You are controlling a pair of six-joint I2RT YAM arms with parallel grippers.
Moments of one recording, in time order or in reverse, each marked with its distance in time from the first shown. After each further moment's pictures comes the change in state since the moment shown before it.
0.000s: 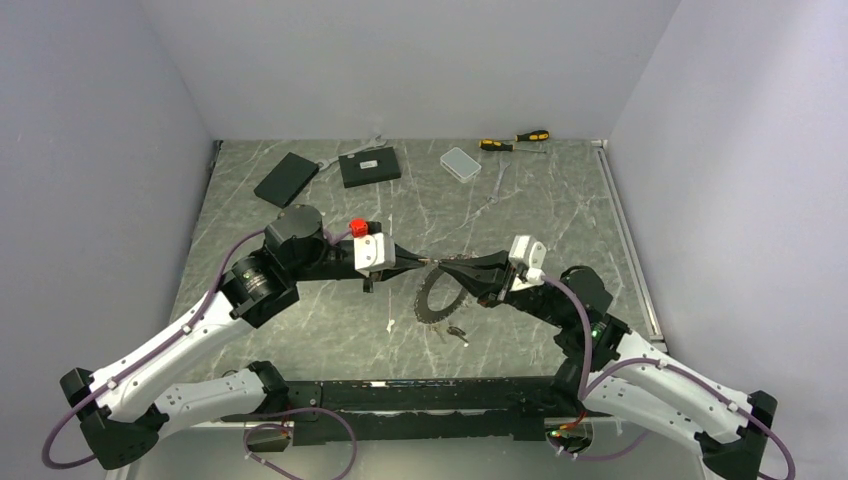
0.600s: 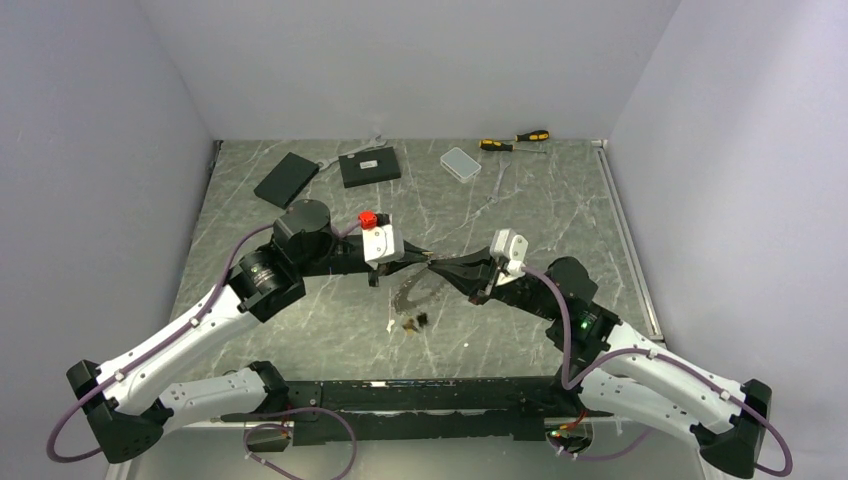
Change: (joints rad) left arm 0.000 0.044 0.023 0.001 -0.043 -0.010; right arm 0.000 0.093 0.039 -0.027 -0.034 -0.002
